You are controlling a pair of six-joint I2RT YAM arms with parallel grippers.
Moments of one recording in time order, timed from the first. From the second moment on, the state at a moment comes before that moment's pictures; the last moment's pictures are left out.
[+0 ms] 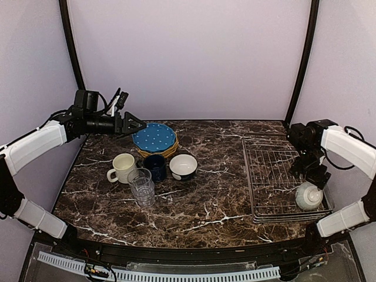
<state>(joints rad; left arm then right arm) -0.31 1.36 1.15 -0.33 0.74 -0.35 0.26 1.29 1.04 -1.38 0.41 1.16</state>
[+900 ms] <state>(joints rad) -0.31 1.36 1.14 -0.32 0.74 -0.35 0.25 1.51 0.98 -1.41 0.48 1.39</state>
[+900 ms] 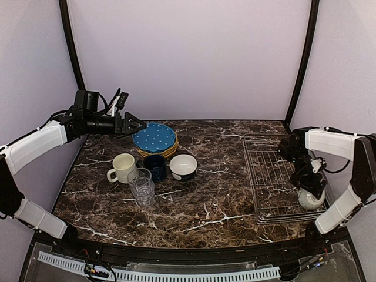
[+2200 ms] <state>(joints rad) -0.31 1.37 1.14 -0.31 0.74 -0.35 0.23 1.17 1.13 -1.41 0.46 1.21</state>
